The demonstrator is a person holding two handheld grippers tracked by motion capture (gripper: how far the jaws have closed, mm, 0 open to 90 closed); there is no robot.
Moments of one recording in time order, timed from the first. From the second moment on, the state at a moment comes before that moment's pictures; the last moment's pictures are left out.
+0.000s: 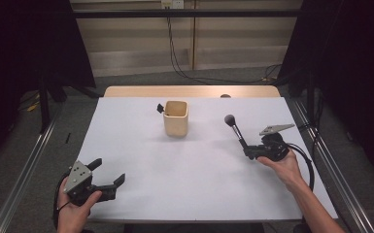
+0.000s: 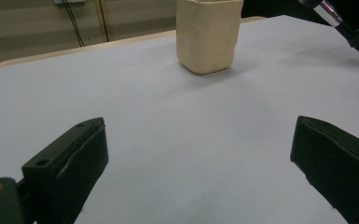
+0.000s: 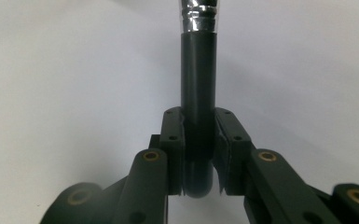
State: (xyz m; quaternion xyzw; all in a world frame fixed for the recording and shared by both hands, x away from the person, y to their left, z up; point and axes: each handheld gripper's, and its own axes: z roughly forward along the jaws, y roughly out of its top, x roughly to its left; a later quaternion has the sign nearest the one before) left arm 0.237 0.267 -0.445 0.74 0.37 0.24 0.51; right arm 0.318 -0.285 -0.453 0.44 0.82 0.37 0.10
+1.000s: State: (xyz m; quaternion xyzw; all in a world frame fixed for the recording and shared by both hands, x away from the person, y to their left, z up) left arm 0.236 0.264 -0.442 0.73 0.37 0.25 0.53; right arm 0.292 -0.269 -0.451 0.36 0.78 0.50 0.14
